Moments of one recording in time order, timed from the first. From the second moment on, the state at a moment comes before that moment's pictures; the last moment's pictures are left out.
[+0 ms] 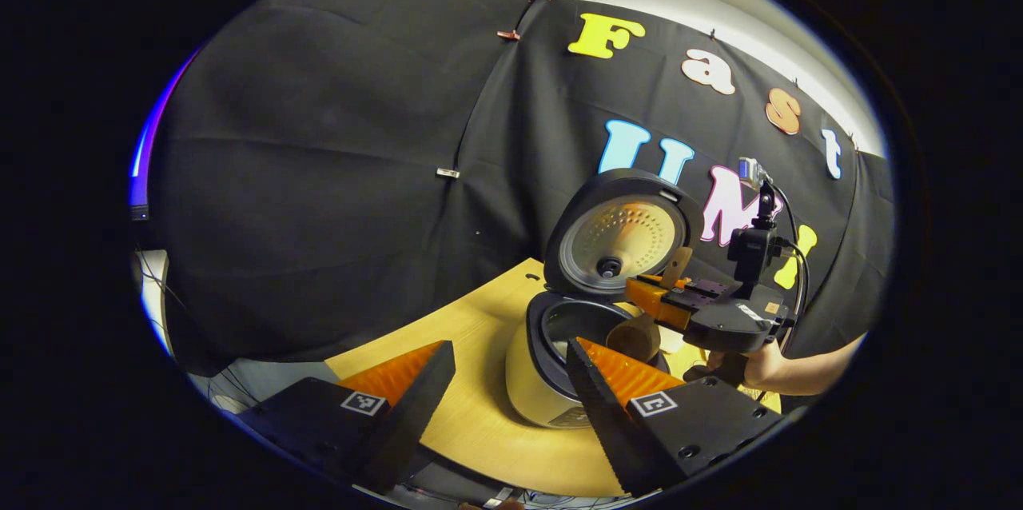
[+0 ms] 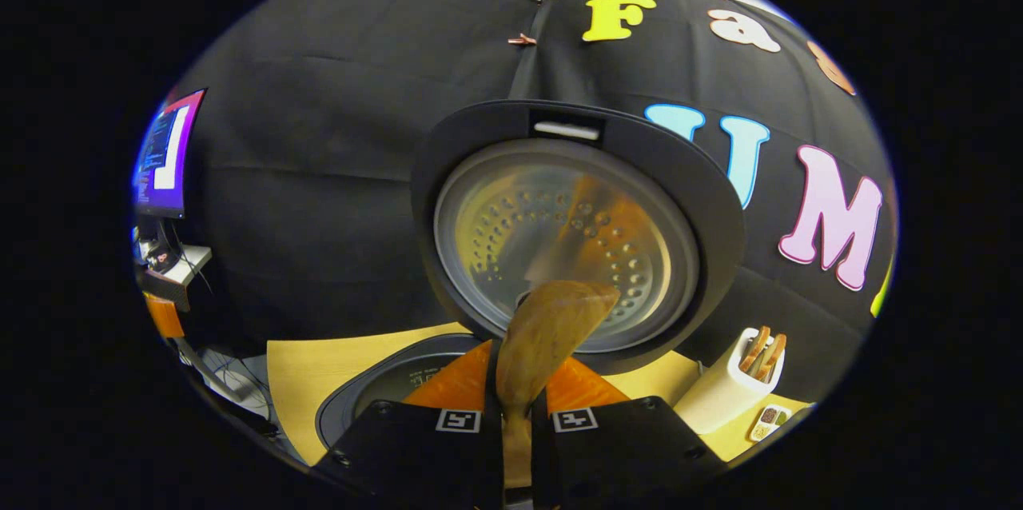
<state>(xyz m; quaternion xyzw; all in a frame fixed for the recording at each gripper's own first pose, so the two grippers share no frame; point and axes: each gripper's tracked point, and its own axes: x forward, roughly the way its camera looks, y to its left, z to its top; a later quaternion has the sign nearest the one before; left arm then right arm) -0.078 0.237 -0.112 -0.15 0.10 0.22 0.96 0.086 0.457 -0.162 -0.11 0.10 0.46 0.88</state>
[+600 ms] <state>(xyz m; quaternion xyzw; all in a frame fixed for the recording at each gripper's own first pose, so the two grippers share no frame) -0.031 0.195 -0.101 -0.13 0.11 0.14 0.98 0.118 0.351 -0.088 0.08 0.15 0.34 0.92</state>
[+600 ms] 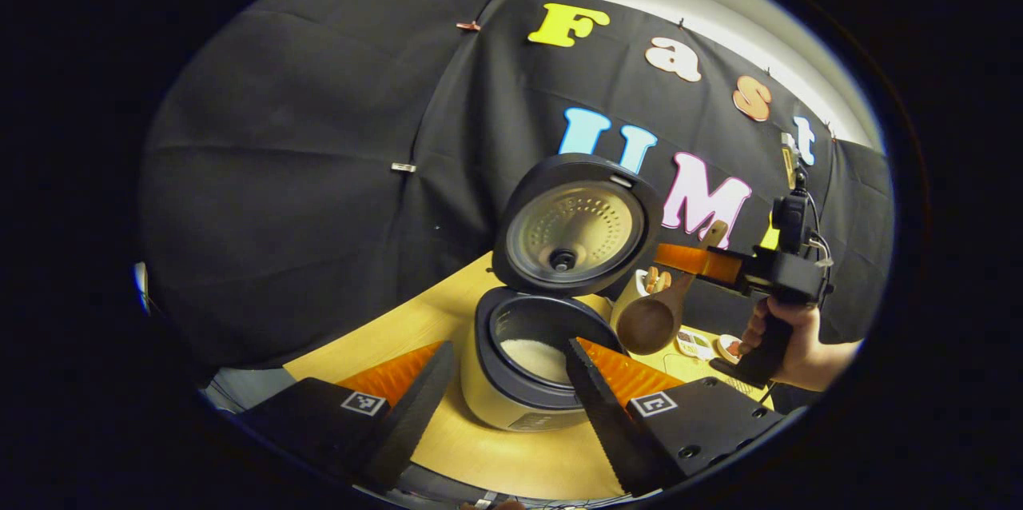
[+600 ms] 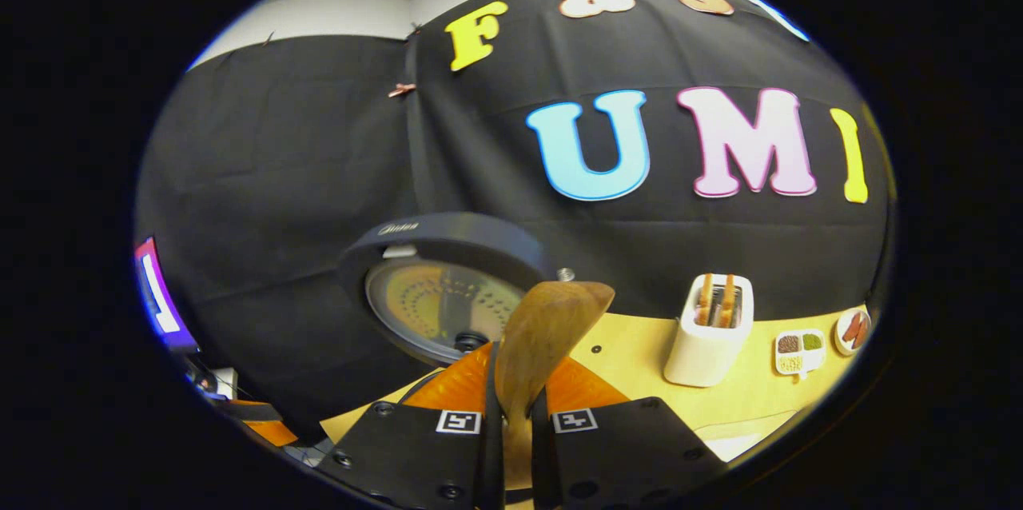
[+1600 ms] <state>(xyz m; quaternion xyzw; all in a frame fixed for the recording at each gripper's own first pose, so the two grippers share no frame) 0.043 0.079 -0.051 -0.09 0.09 0.09 0.99 0.194 -0.062 -0.083 0.23 0.12 -0.01 0.96</state>
